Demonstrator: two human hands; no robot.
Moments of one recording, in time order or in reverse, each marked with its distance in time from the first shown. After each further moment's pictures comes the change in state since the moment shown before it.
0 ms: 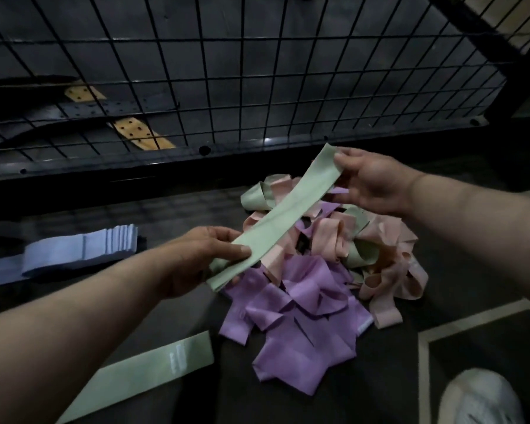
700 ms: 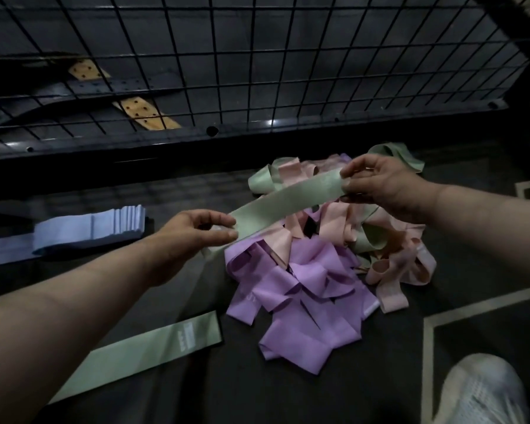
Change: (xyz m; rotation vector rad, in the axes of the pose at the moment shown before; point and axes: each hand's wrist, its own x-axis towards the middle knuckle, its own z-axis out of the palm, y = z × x) left_hand -0.004 -0.025 -0.033 0.141 0.204 0.208; right_hand -0.014 0.039 -0.018 -0.312 0.063 -0.146
